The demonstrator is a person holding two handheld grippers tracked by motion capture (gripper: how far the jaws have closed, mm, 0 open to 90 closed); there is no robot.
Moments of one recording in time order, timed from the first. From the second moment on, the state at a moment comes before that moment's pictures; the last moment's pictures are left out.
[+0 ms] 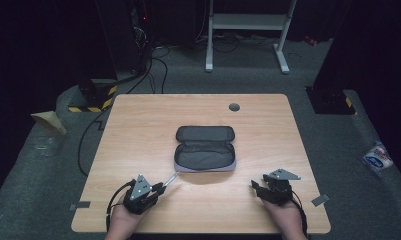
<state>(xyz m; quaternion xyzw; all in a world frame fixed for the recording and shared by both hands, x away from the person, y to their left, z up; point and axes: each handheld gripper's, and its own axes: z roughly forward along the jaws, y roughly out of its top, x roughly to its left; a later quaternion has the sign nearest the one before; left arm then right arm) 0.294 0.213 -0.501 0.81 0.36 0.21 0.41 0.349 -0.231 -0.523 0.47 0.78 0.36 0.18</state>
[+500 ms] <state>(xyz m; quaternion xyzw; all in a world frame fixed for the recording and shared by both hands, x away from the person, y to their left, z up) 0.293 0.209 -0.481 0.80 0.35 0.22 0.43 0.346 -0.227 -0.523 0.46 0.79 0.35 0.20</state>
